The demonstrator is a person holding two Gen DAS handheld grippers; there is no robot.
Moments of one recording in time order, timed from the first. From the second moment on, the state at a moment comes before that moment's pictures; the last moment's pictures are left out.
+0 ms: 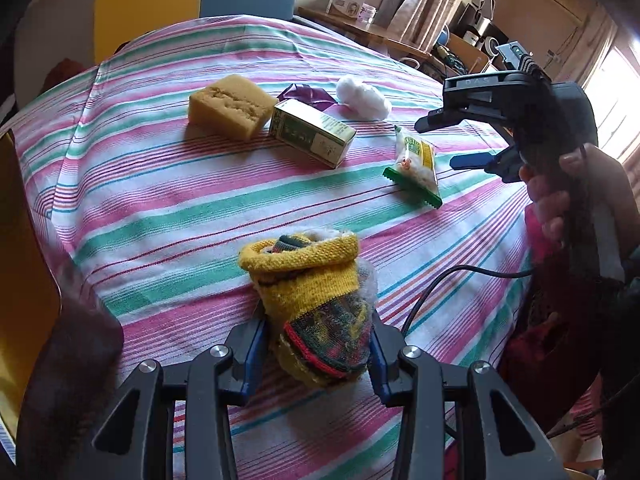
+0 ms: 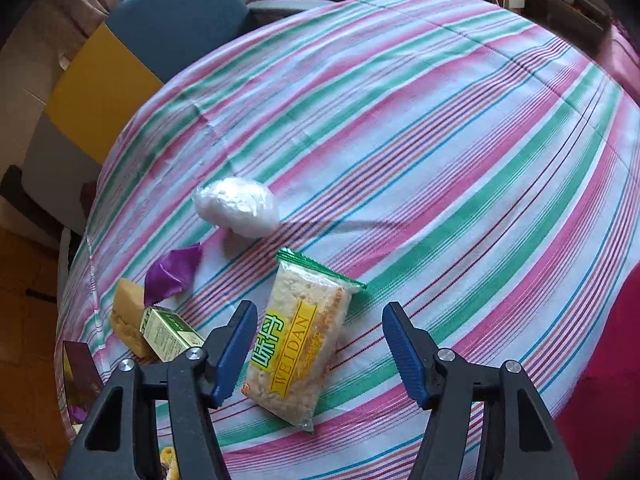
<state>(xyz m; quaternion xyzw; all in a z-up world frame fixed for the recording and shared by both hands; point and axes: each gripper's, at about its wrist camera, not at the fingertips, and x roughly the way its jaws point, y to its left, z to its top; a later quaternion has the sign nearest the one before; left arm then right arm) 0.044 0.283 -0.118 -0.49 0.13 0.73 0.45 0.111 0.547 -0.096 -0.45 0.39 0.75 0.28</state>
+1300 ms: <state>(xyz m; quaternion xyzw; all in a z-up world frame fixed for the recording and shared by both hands) -0.004 0.196 -0.052 -0.47 -0.02 0.79 0.40 0.056 0.505 -0.114 -0.54 0.19 0.77 0.27</state>
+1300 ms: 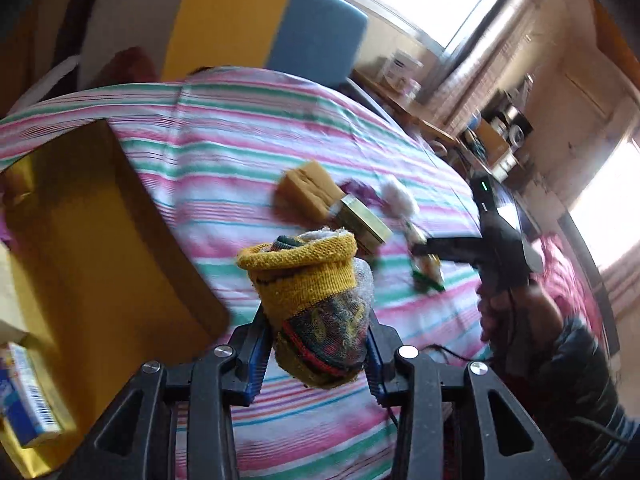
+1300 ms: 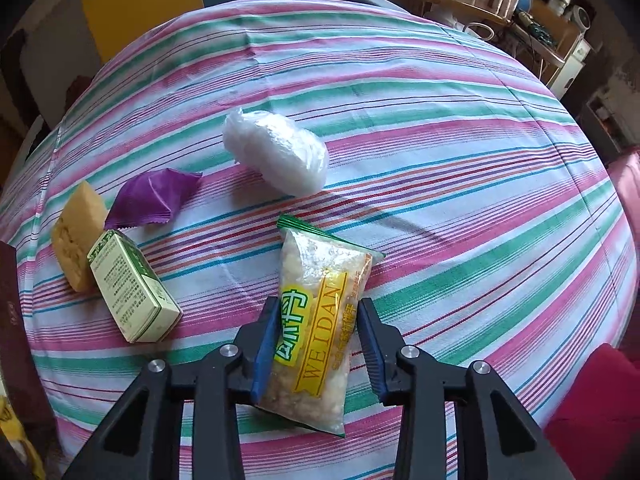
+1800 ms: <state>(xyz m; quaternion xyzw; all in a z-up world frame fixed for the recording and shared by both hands) -0.170 0.075 -0.079 -0.53 -0.12 0.83 0.16 0.064 0.503 -0.110 -0.54 0.19 0.77 0.27</state>
